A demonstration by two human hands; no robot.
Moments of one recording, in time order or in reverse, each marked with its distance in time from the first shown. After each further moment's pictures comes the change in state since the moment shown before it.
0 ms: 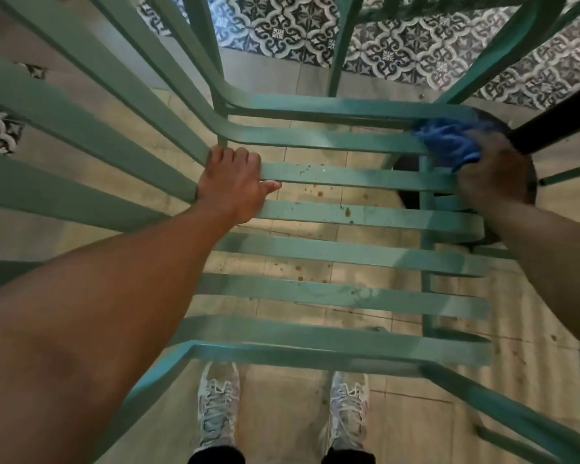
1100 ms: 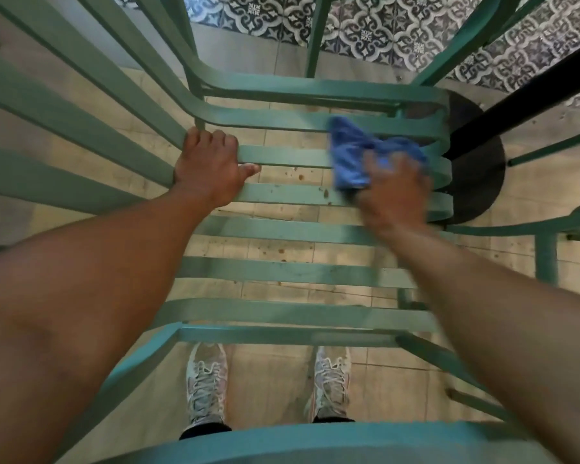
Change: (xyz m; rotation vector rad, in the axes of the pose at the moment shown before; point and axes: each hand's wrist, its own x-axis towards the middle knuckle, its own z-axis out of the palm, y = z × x) left_hand -0.005 0.002 -0.010 -0.045 -0.014 0.010; right_hand -0.080 -0.065 0.025 -0.249 -0.143 -0.115
